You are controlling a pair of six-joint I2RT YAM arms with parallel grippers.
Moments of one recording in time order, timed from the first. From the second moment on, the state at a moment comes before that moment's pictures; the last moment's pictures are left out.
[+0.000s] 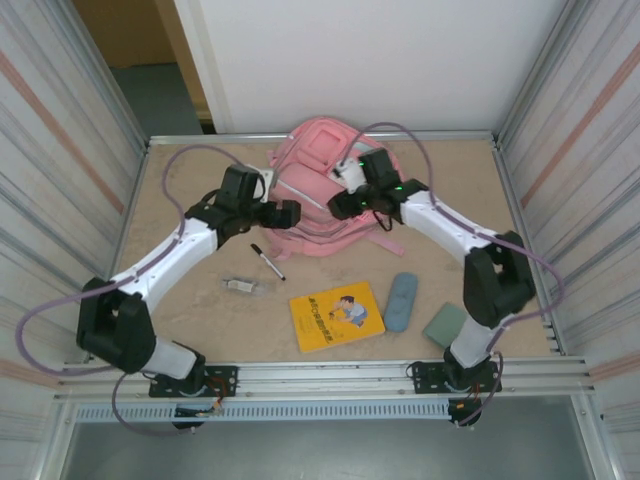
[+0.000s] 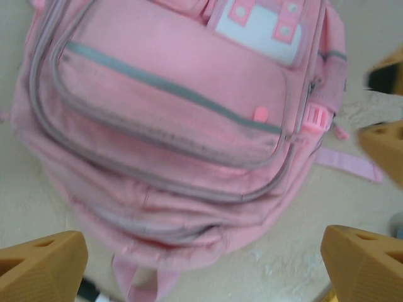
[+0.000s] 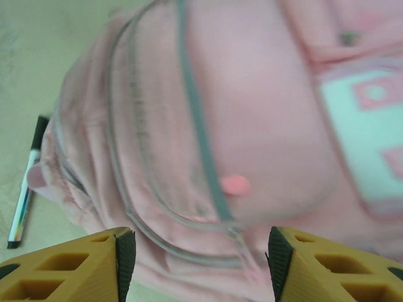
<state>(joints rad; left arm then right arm) -0.45 1.46 1.15 -0.43 0.12 -0.26 0.48 1.69 1.32 -0.39 -0.20 -0.06</state>
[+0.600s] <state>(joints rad) -0.41 1.65 1.15 -0.56 0.17 -0.36 0.20 1.86 1.22 -0.52 -0.26 0.06</state>
